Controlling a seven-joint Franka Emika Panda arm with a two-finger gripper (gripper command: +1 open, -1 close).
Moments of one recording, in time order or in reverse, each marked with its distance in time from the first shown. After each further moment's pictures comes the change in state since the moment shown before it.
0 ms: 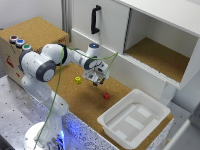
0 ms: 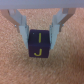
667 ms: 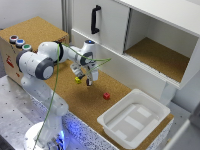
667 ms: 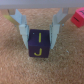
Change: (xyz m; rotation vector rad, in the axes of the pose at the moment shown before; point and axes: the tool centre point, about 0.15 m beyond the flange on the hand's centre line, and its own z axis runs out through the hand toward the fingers) arm -0.020 -0.023 0.011 -0.104 -0.034 0.763
